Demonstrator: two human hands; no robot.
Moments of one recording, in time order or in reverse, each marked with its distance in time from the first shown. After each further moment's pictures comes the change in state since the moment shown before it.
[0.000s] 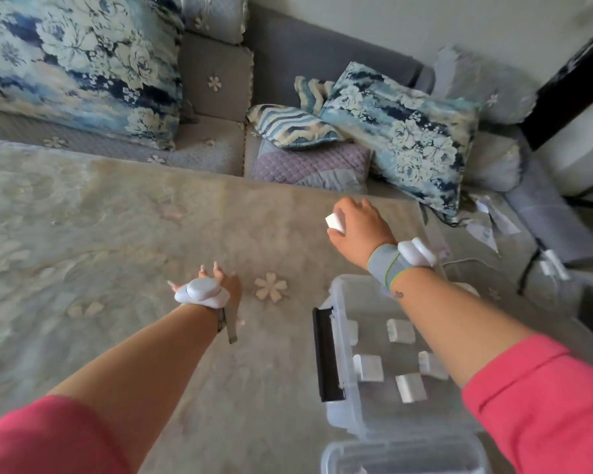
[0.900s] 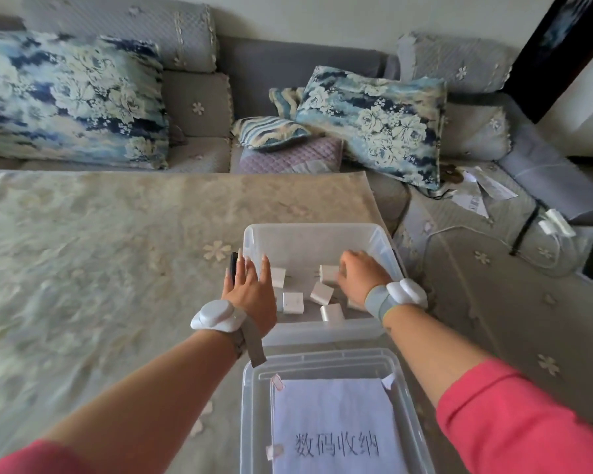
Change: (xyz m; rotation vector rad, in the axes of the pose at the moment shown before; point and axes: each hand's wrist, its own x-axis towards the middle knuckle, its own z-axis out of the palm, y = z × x) left_hand -0.199 0.150 0.096 0.176 0.291 0.228; right_hand -0.165 0.179 0.019 0.107 -0.164 0.062
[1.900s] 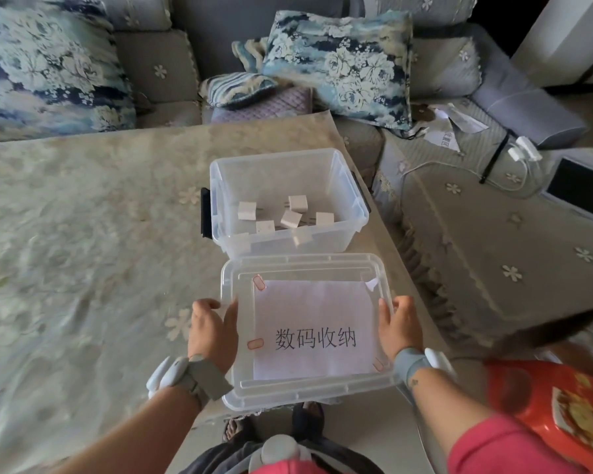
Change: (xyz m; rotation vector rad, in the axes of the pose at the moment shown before) left_hand -0.158 -0.019 0.098 -0.699 0.212 -0.375; right_hand -0.209 0.122 0.136 0.515 0.297 0.566
